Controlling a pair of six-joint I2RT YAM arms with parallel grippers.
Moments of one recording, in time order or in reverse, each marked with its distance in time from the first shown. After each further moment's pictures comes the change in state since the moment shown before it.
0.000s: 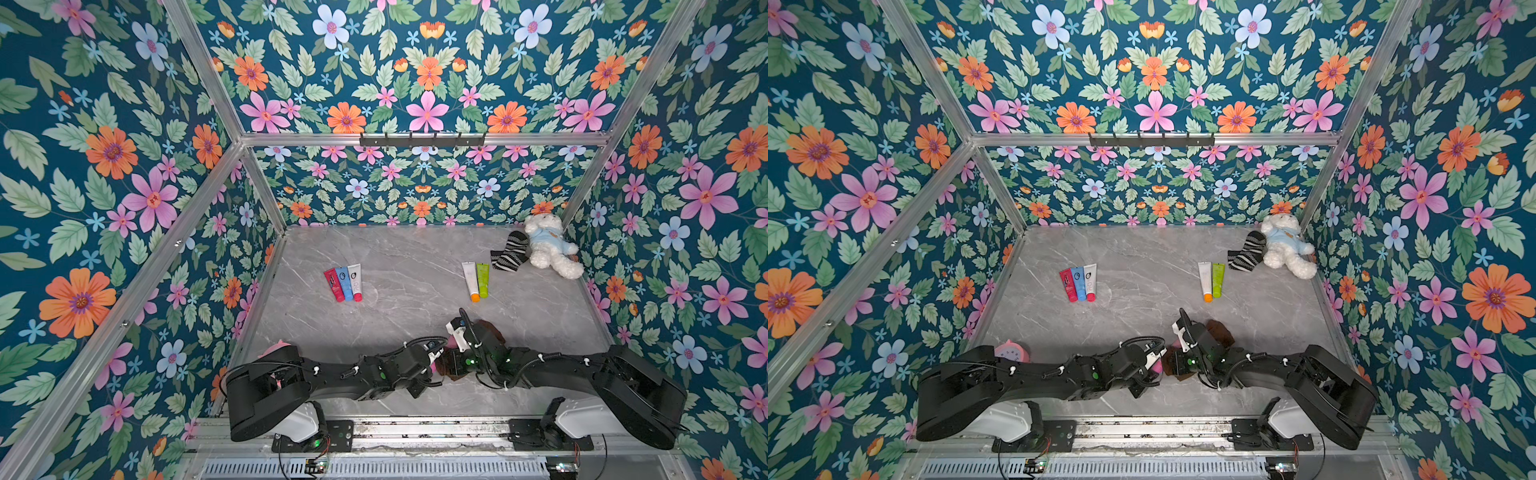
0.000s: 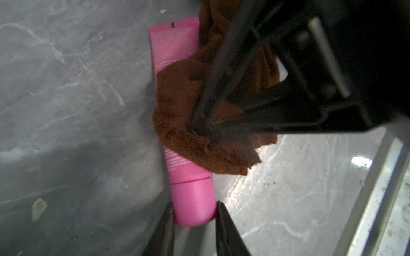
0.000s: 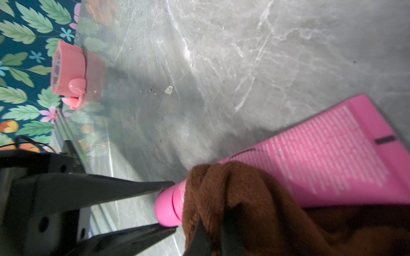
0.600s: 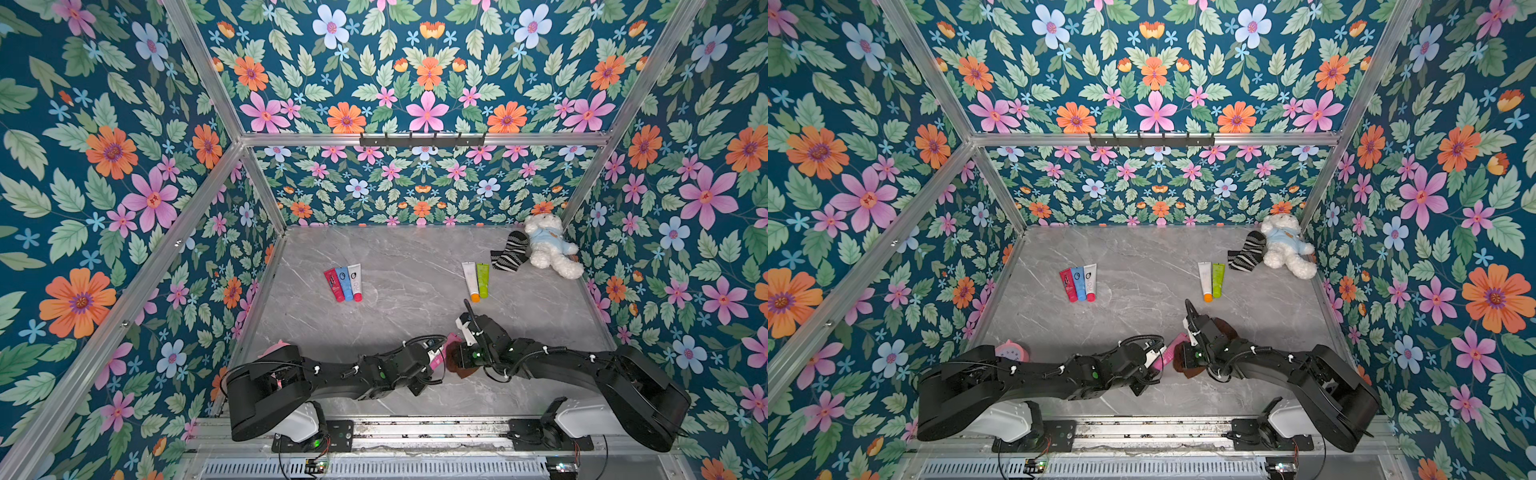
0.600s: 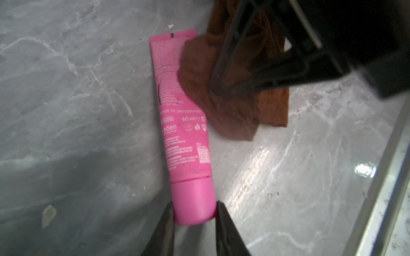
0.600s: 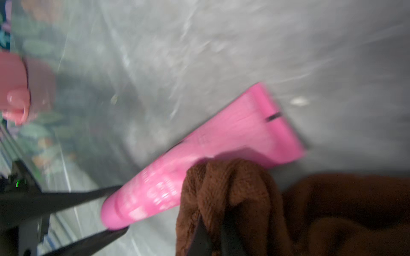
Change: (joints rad) left arm 0.003 0.005 -0.003 0.028 -0.006 -0.001; right arm -0.013 -0.002 0.066 -0.190 0.051 -0.074
